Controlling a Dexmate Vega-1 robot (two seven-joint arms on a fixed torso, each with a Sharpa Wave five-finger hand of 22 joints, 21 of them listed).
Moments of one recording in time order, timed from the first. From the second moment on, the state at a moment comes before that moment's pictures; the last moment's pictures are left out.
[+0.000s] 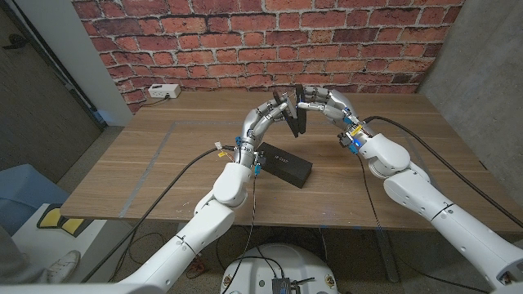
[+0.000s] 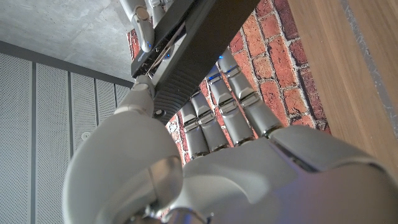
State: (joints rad) left arm 1.04 0.35 0.53 -1.73 -0.25 -0.40 0.30; left_hand 0.74 0.08 0.46 -0.16 0.19 0.77 -0.11 0.27 0.21 0.84 -0.20 0.30 0.29 0.88 -0.12 0.25 0.20 0.75 -0.08 0.58 0.28; right arm -0.96 -0.66 -0.39 -1.73 0.55 0.40 0.15; right_hand 1.12 0.12 0.39 -0.18 0.17 0.87 -0.10 0.21 0.23 0.97 -0.10 0.24 0.25 0.96 -0.03 0.29 0.60 0.77 -0.06 0.81 0.19
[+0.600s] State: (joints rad) left arm 1.03 0.34 0.53 -1.73 -0.26 -0.41 0.30; left_hand 0.73 0.08 0.46 -0.16 0.19 0.77 -0.11 0.26 0.21 0.84 -0.20 0.30 0.29 0.88 -0.12 0.24 0.20 0.75 -0.08 0.60 0.27; right arm -0.96 -0.64 -0.38 -1.72 0.58 0.40 0.14; right_hand 1.12 0.12 0.39 -0.18 0.17 0.87 -0.10 0.21 0.22 0.97 -0.10 0.24 0.25 0.96 -0.02 0.30 0.60 0.77 -0.06 0.82 0.18
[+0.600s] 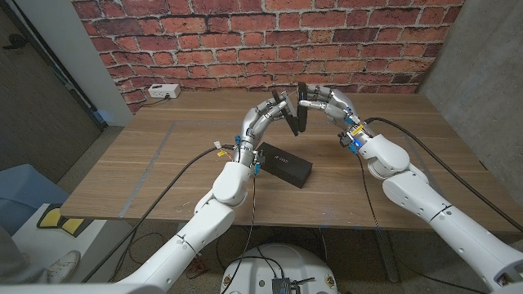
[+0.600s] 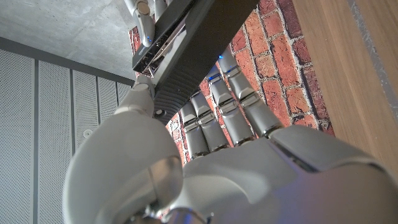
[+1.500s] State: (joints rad) left arm 1.06 0.32 0.52 -1.72 -0.30 -0.45 0.30; left_hand 0.73 0.08 0.46 -0.16 0.19 0.77 -0.11 0.25 0.22 0.84 -0.20 0.29 0.30 0.91 -0.12 0.24 0.22 0.77 -0.08 0.64 0.29; right arm -0.96 -0.63 -0.36 -1.71 0.62 0.41 0.14; right_hand 1.12 0.12 0.39 -0.18 0.17 0.87 -0.09 0.21 0.23 0.96 -0.11 0.27 0.25 0.98 -0.02 0.30 0.60 0.77 -0.07 0.84 0.18
